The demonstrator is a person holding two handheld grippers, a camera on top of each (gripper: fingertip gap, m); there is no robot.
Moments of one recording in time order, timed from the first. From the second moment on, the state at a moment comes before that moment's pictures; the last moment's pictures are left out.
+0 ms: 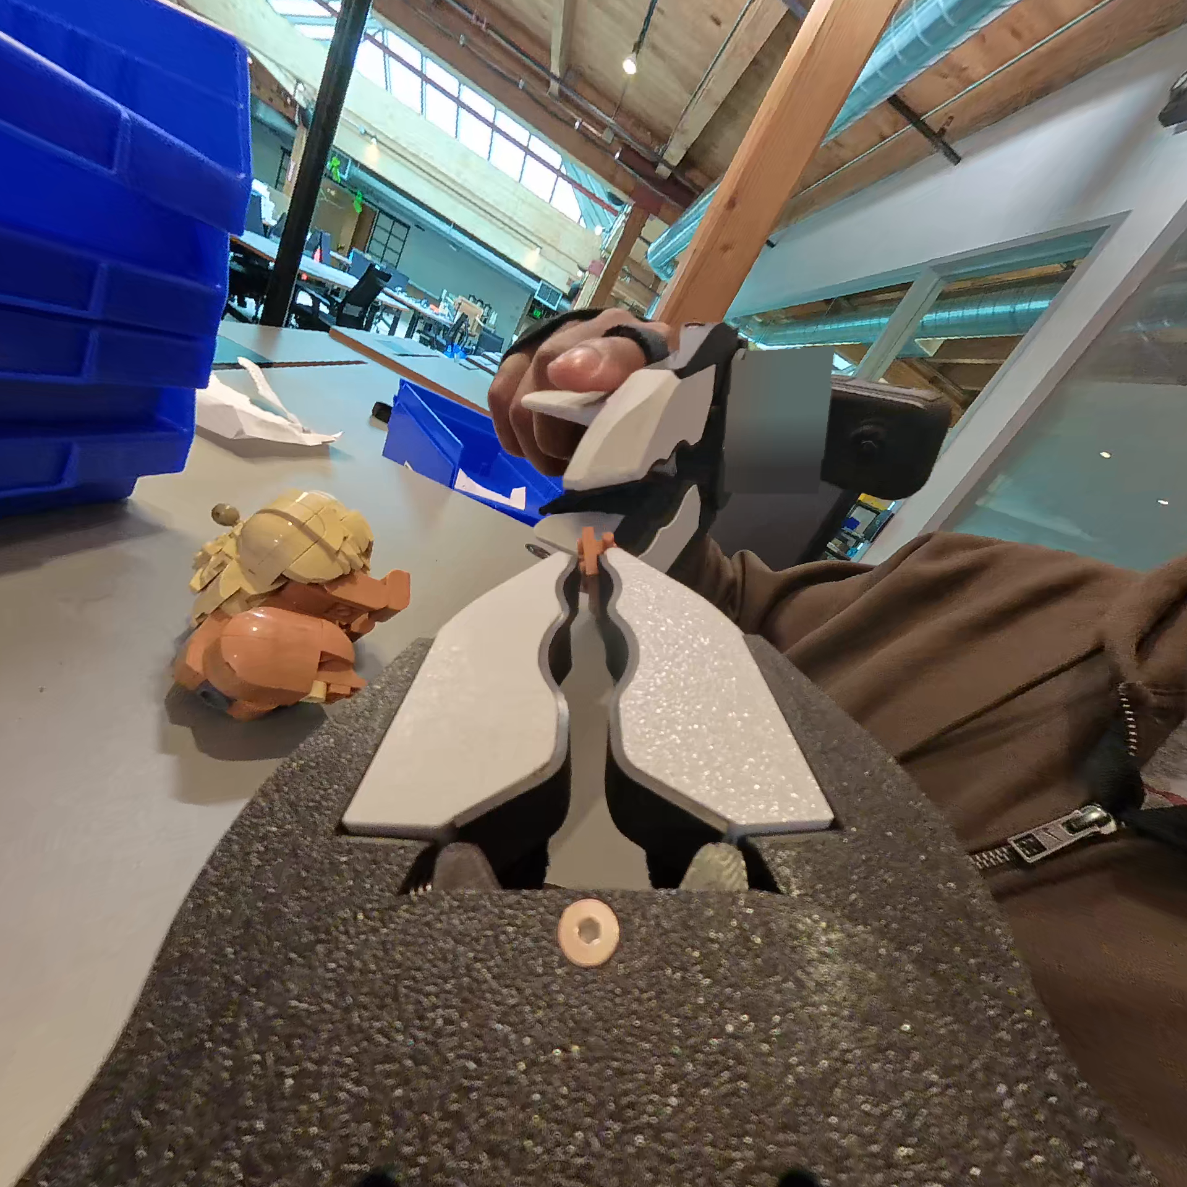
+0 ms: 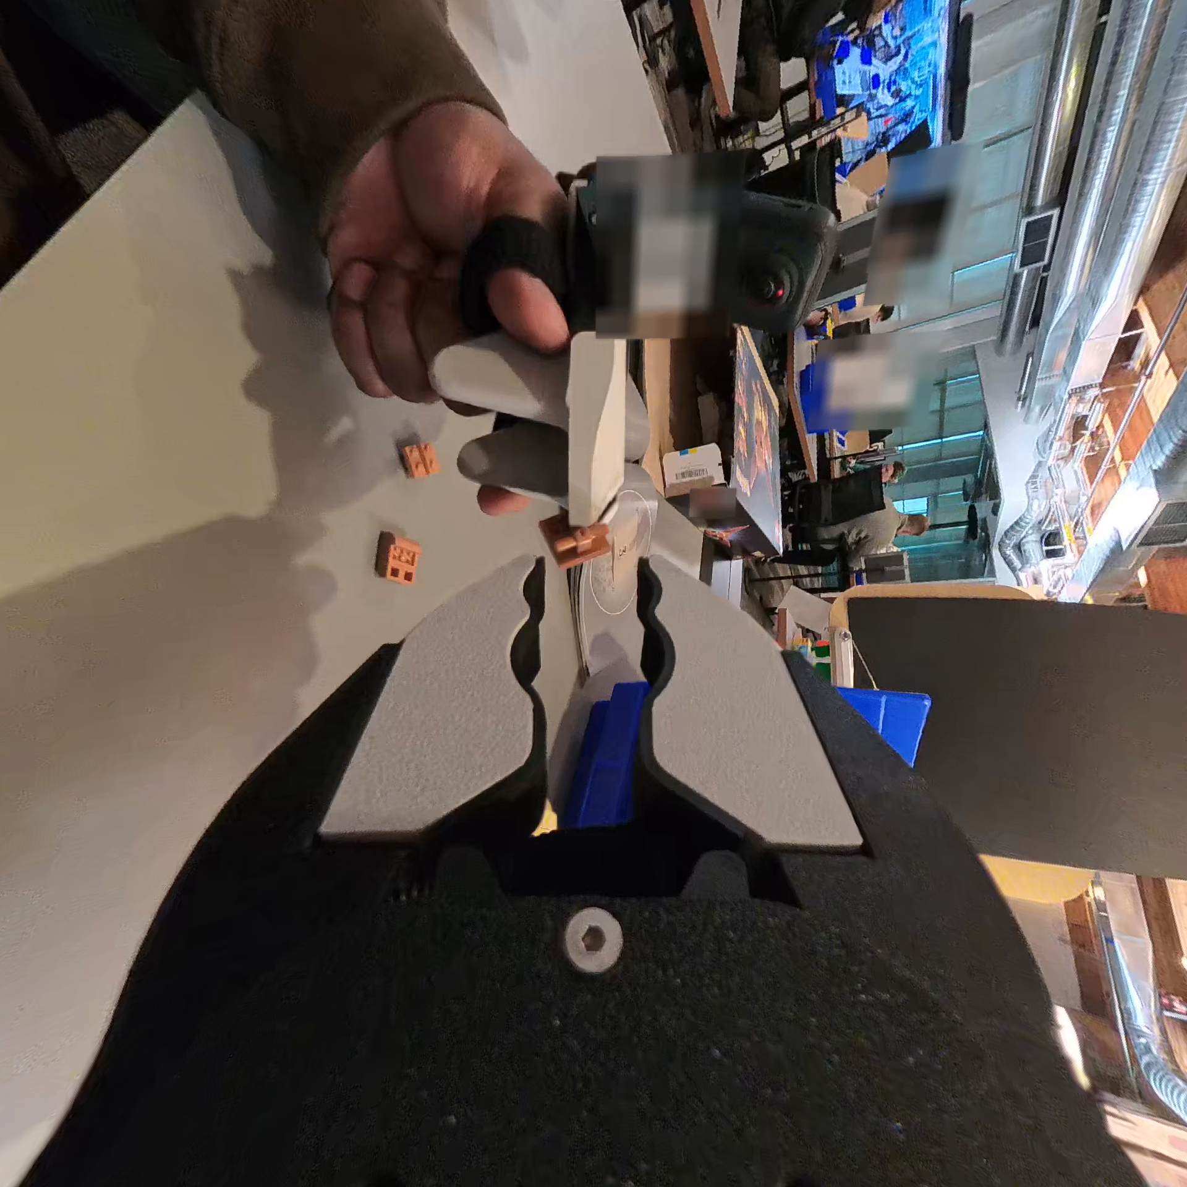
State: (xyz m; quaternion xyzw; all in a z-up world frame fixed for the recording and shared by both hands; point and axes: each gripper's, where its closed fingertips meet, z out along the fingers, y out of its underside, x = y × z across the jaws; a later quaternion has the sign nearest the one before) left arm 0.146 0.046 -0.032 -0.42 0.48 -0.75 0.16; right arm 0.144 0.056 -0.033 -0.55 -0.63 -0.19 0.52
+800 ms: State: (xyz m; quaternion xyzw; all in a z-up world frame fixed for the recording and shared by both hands) left arm 0.153 0.079 -0.033 -0.48 0.44 -0.72 0.25; right arm 0.364 0.188 0.055 -0.74 -0.19 -0.40 0.51
